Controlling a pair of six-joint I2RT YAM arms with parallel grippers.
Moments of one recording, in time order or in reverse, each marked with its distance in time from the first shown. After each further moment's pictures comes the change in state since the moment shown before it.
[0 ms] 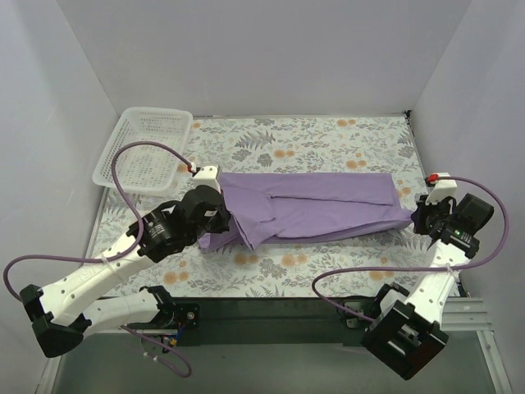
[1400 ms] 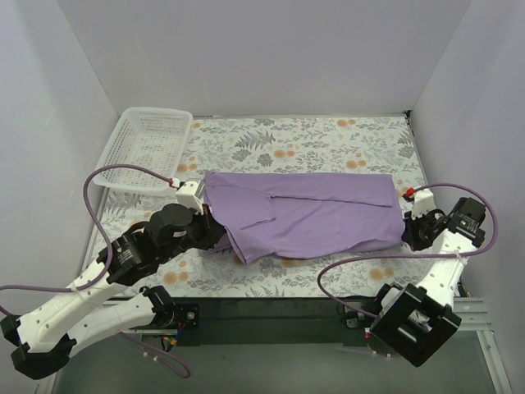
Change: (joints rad) left arm 0.000 -0.278 -0.135 0.036 0.200 0.006; right arm -0.005 0.072 0.057 -0.389 0.000 -0.459
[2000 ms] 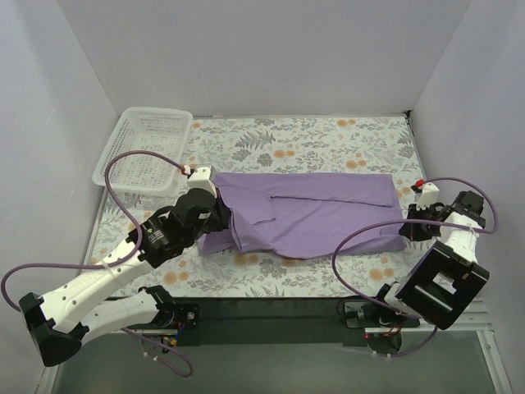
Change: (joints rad) left arm 0.040 0.201 -0.003 0.147 -0.146 -0.010; right arm 0.000 0.310 0.004 0.200 -0.046 0.162
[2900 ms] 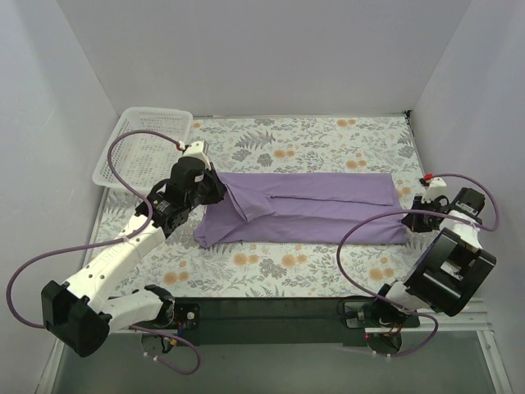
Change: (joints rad) left arm 0.328 0.200 0.060 0.162 0.244 0.116; right arm 0.000 0.099 -0.026 0.305 -0.037 0.174
